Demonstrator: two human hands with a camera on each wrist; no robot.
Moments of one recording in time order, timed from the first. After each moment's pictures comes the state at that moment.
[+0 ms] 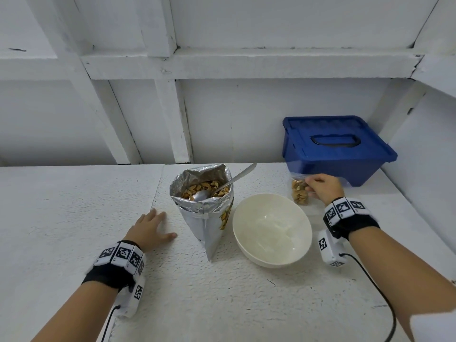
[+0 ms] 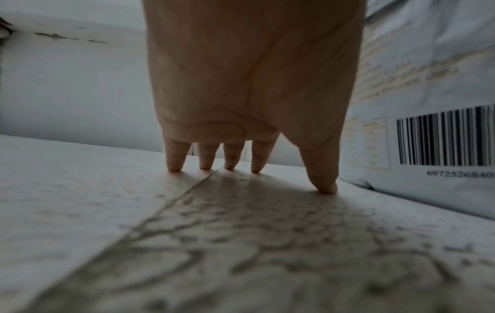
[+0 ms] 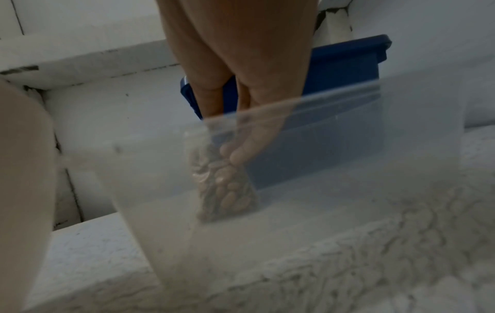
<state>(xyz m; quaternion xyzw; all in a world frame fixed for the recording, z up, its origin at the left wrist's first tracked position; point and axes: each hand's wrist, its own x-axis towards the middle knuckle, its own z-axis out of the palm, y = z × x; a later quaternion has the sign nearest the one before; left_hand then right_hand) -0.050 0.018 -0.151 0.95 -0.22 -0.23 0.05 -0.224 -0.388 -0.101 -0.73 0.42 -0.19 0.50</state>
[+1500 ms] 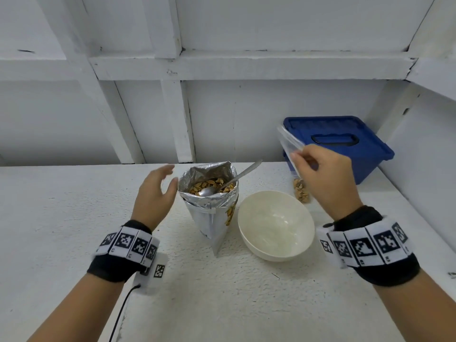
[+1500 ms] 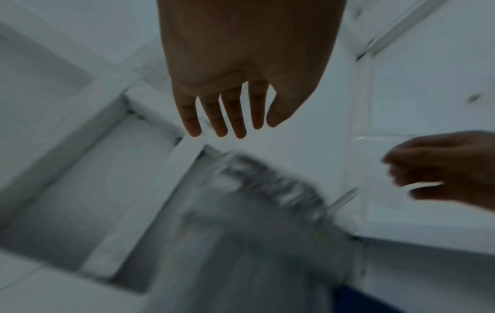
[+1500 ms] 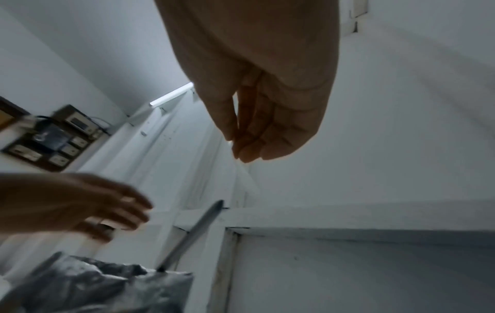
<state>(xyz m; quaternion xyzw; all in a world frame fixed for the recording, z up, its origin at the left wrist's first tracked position) -0.093 -0.015 -0.049 0.86 -0.27 0.11 0.42 -0.267 -0.256 0.026 -0.88 0.14 -0.39 0.23</state>
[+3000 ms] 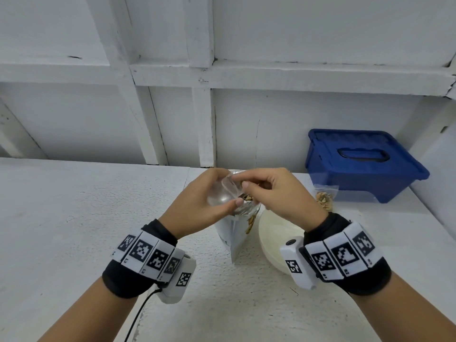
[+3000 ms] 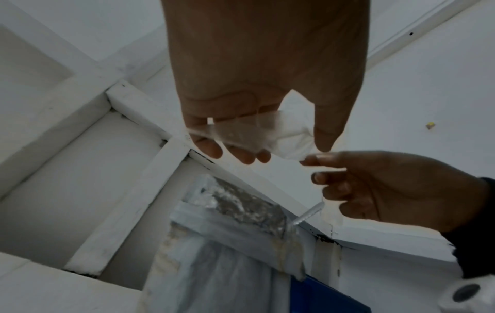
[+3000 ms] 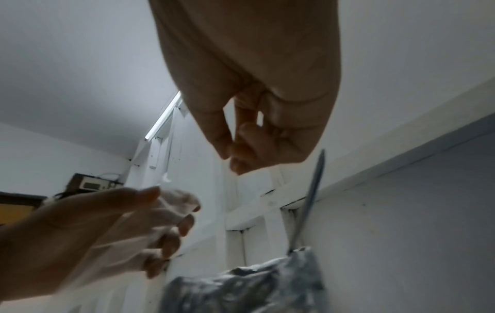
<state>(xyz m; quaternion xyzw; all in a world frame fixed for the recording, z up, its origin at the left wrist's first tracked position) -0.134 -0.018 0.003 0.79 -0.43 0.00 0.43 -0.221 -0.178 0.037 -0.86 0.00 -0.12 0.50</state>
